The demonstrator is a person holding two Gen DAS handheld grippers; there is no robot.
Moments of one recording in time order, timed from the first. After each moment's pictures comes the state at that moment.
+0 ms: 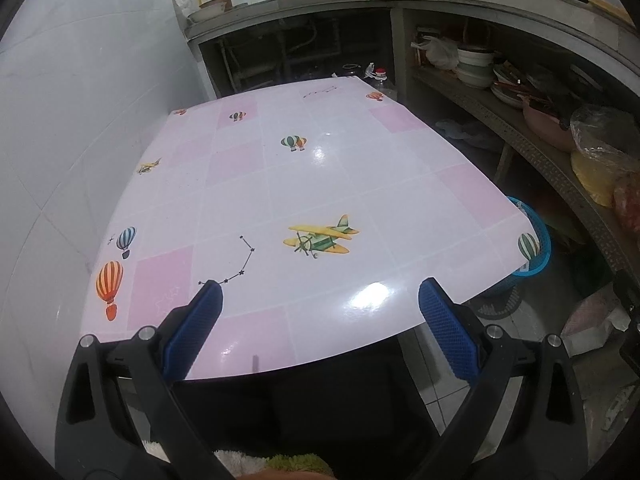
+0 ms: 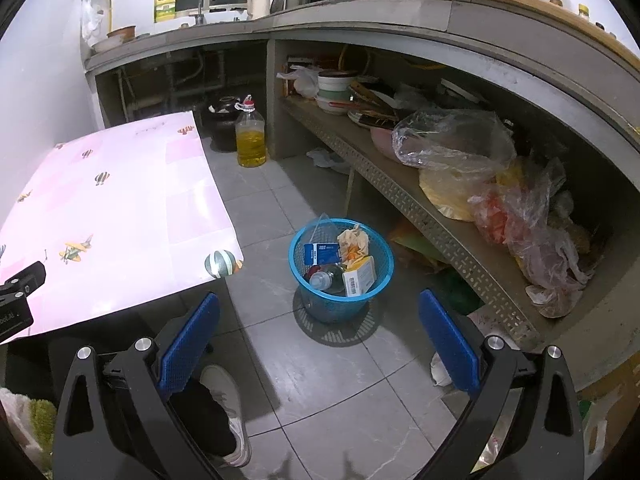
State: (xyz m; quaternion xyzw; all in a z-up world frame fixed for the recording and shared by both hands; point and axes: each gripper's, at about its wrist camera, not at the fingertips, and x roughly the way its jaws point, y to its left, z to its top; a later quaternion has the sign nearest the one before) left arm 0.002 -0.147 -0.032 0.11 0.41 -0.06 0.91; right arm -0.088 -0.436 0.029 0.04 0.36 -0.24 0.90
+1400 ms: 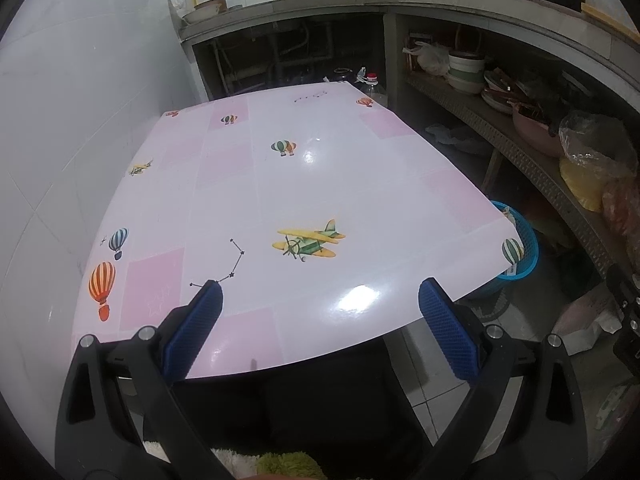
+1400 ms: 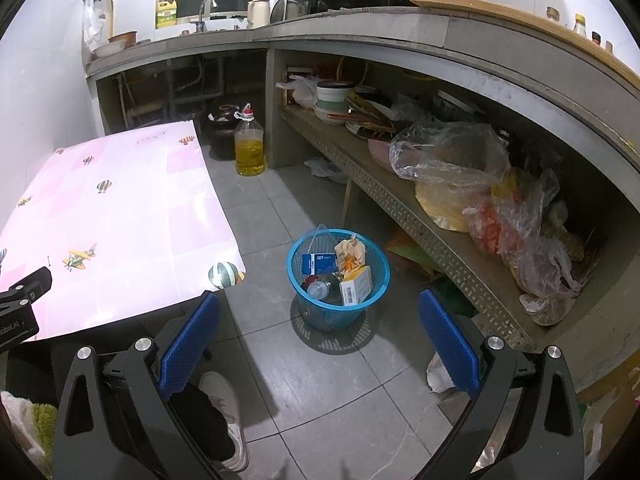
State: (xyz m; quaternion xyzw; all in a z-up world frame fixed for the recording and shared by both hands) left arm -0.001 -0.148 -0.027 0.10 0.40 -0.08 0.91; right arm -0.091 -0.429 0.043 0.04 0.35 -0.25 0.90
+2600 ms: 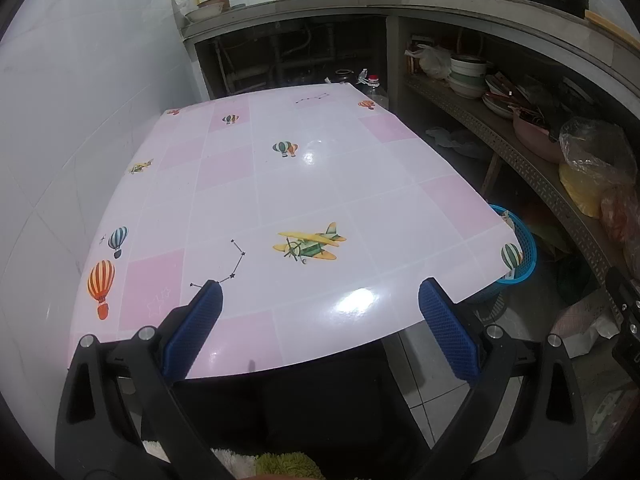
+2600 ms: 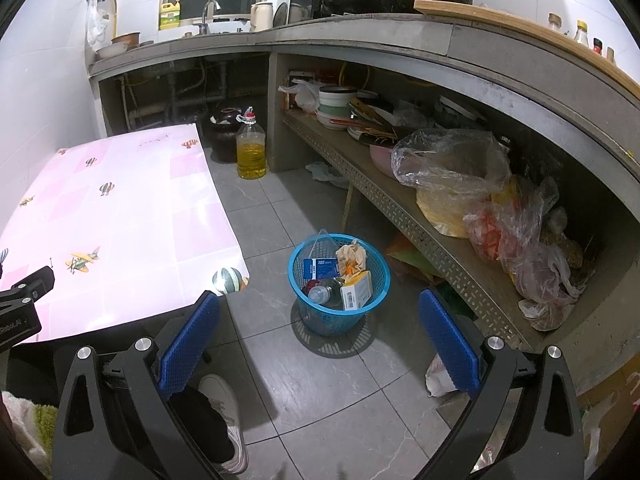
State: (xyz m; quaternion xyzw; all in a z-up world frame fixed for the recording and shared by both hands) left arm 0.000 -0.147 -0.022 0.09 0.40 -0.08 0.91; right arm -0.091 -0.424 0.045 0.03 0.35 -0.25 0.90
